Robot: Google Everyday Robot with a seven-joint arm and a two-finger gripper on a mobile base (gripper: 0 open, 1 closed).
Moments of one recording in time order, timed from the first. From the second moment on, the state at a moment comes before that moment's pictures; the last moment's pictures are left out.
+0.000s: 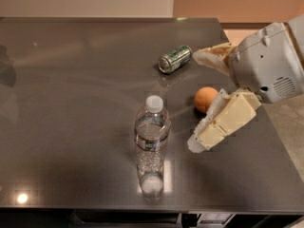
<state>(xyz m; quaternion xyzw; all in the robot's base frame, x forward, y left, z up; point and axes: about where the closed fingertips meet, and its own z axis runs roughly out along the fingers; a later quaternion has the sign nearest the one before) 0.389 -0.070 0.992 -0.61 0.67 0.22 0.36</state>
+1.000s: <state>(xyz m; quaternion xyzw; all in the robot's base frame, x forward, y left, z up) 0.356 0.000 0.954 -0.63 0.64 0.27 0.35</state>
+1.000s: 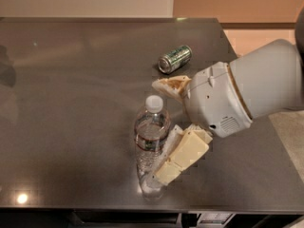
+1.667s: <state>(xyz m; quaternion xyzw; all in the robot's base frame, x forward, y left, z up) 0.356 0.006 0.942 -0.63 0.63 0.27 0.36</state>
